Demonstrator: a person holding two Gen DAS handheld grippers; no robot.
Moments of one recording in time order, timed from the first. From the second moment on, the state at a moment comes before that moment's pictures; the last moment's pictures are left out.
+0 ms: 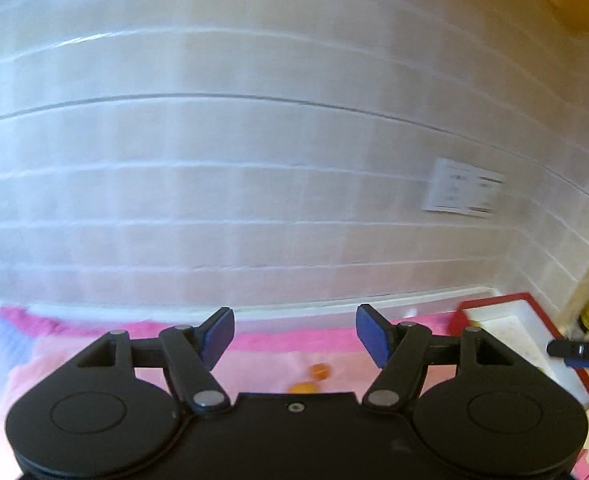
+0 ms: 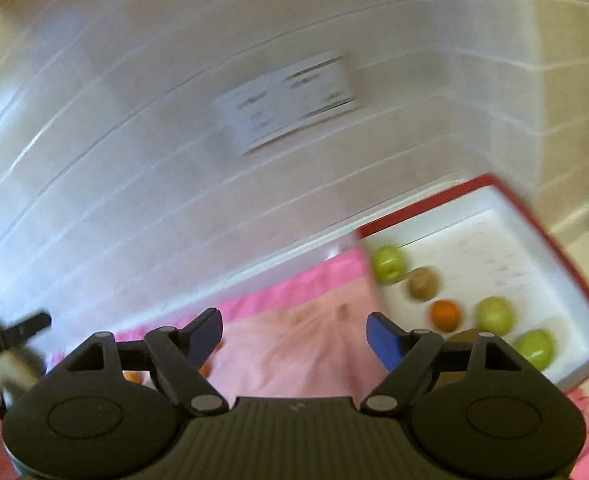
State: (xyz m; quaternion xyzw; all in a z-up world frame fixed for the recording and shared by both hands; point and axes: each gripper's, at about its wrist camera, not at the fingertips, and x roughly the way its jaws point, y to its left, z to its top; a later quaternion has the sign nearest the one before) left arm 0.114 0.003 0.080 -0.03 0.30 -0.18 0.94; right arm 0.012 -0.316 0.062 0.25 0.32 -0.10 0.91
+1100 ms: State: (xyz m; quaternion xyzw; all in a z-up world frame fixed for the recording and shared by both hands) left arm 0.172 0.061 -0.062 -0.01 0.42 -0.12 0.90; right arm 0.108 -0.134 -0.048 0.10 0.50 0.01 0.86
